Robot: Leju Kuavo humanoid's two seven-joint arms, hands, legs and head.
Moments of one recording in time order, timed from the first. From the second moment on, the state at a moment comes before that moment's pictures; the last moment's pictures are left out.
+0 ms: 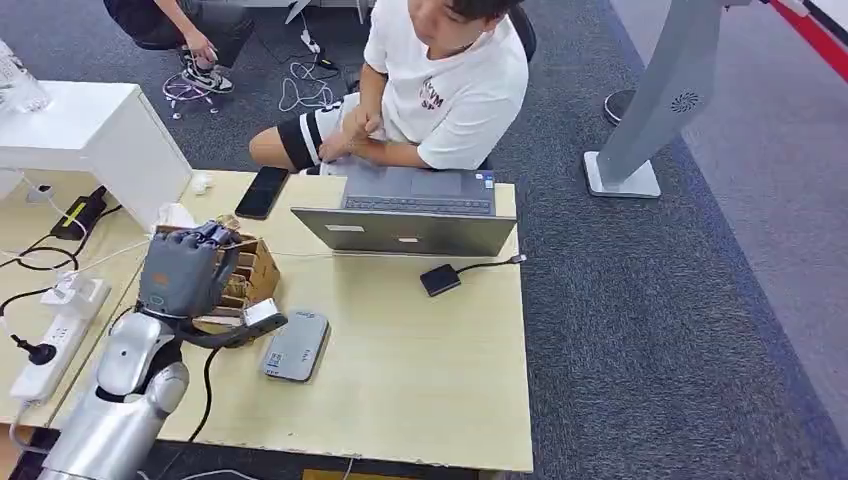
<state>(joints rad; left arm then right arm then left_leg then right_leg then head) -0.22 0.30 -0.19 -1.37 -1.14 0.44 -0.10 -0.06 -0.01 0.63 -0.17 -0.06 -0.17 0.10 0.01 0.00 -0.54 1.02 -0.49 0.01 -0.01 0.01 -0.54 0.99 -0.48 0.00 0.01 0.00</state>
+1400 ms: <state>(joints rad) -0.28 0.37 -0.50 -1.28 -1.15 0.00 0.02 -0.06 -0.01 0.62 -0.16 -0.09 -0.18 0.12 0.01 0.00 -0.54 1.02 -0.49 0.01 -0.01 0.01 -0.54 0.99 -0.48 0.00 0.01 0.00</state>
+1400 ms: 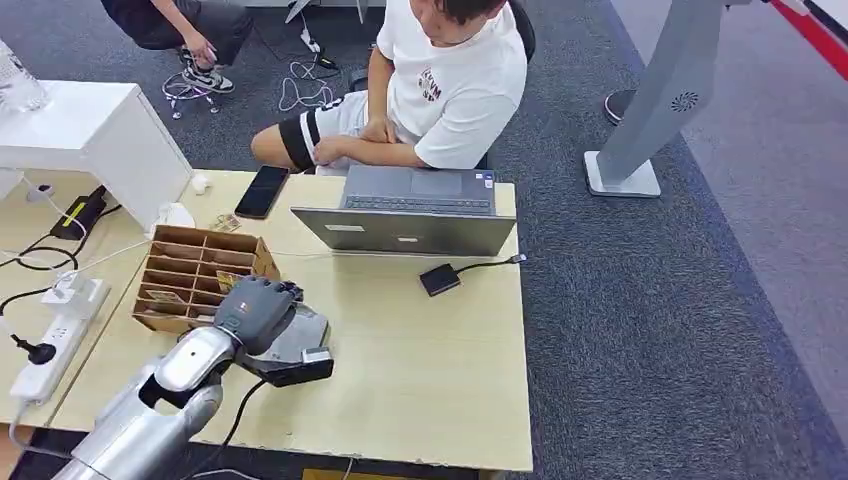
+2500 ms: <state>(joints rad) -0.36 0.44 -0.62 -1.17 -1.04 -0.11 0.01 -0.06 -0.01 0.63 -0.16 -0.09 -0.18 0.14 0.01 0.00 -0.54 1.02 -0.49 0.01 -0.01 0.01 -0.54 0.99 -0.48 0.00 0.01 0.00</state>
